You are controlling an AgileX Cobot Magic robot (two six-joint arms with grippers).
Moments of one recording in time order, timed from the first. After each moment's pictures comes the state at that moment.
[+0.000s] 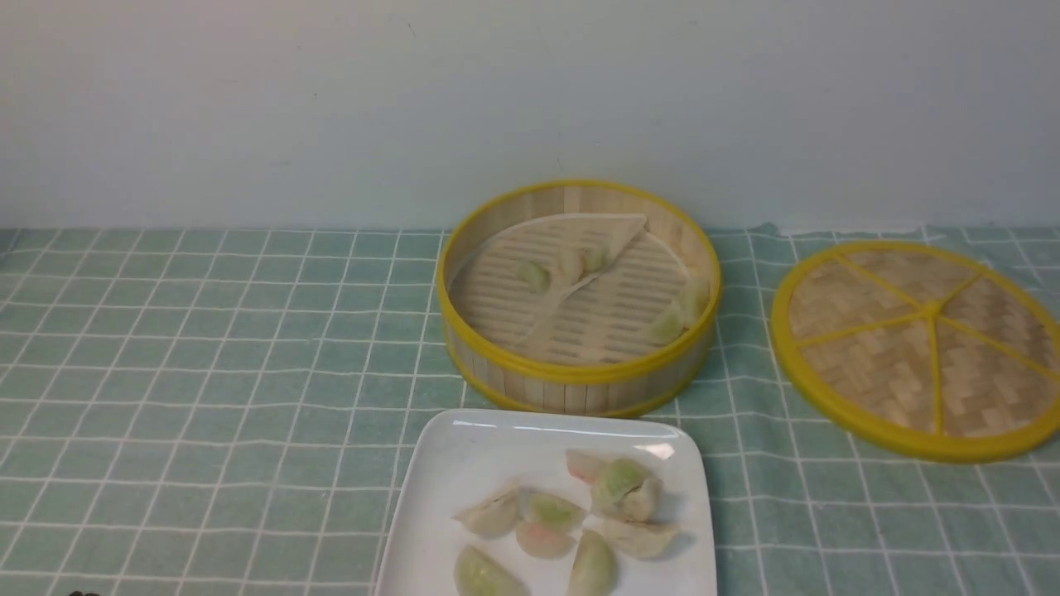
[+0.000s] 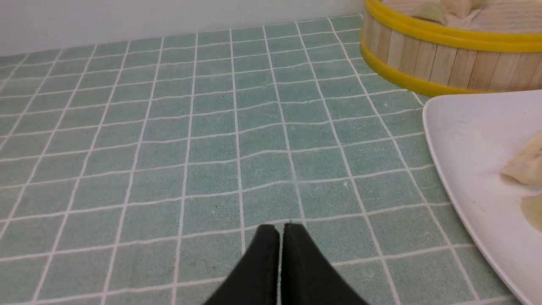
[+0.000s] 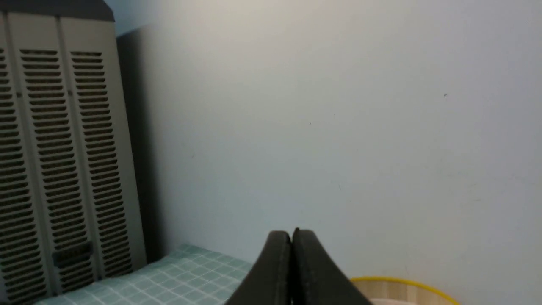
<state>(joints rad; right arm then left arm) 0.62 -0.02 -0.40 0.18 0.36 -0.05 -0.10 -0.01 0.03 -0.09 0.38 0.11</state>
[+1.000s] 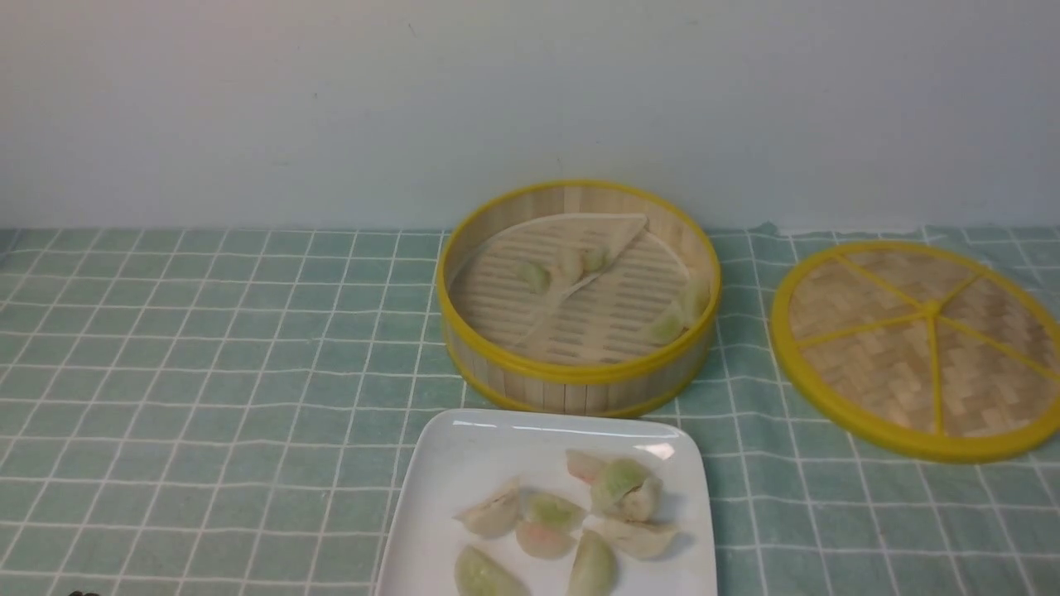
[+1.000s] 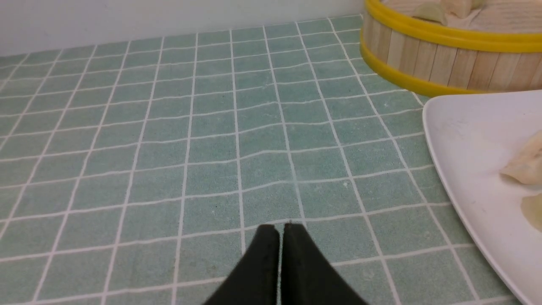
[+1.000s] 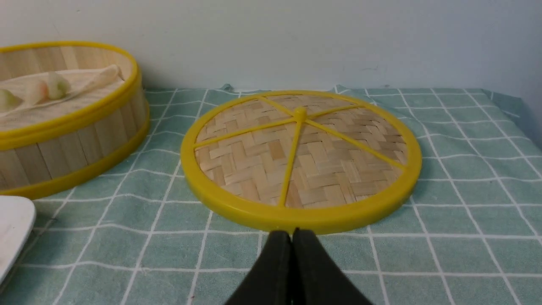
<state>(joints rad) -0.07 -0.02 0.02 0.10 0.39 -0.06 -0.10 -0.01 0.03 -0.09 0.38 0.11</state>
